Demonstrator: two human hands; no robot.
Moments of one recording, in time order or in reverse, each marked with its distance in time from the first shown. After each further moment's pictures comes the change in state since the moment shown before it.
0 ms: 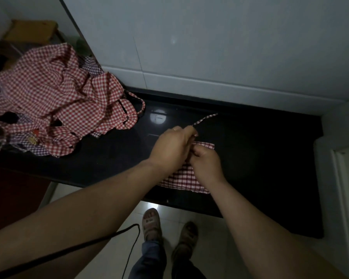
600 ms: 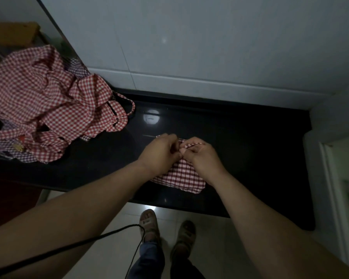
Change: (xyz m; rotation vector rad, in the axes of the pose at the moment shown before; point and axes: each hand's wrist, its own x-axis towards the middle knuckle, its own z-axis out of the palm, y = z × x) left_hand -0.004 -0.022 0.007 -0.108 -0.260 -0.210; right_hand 0.010 -0.003 -0.023 0.164 -0.099 0.041
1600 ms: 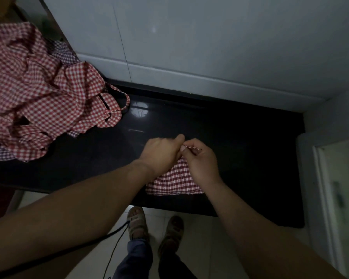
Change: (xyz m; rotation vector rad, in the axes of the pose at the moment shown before) left_hand 0.016 -0.017 0.020 0.310 0.028 0.272; right_hand -0.009 0.007 0.020 -0.043 0.193 -0.045
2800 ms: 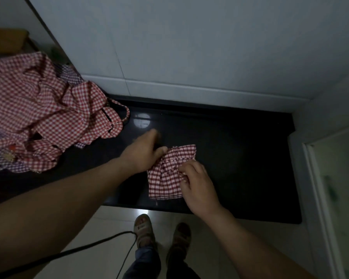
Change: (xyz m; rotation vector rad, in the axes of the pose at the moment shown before) left_hand -0.014 -0.031 -0.041 -0.253 -0.095 -0.292; right_hand -0.057 0.026 -0.011 -0.546 -0.075 -0.318
